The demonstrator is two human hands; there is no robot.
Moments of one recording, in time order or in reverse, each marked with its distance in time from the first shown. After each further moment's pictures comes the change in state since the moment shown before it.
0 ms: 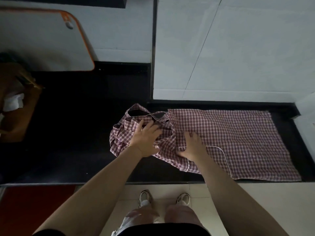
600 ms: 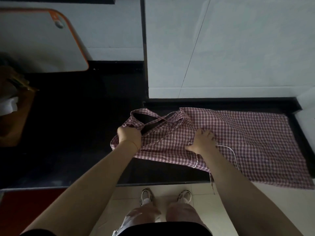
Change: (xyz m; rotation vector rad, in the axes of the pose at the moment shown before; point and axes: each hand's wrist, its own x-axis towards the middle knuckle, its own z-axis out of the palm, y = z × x) left_hand 0.011 -0.011 -0.017 0.289 -0.298 -0.342; right_hand 0.020 0.027 -0.024 -0.090 -0.087 0.241
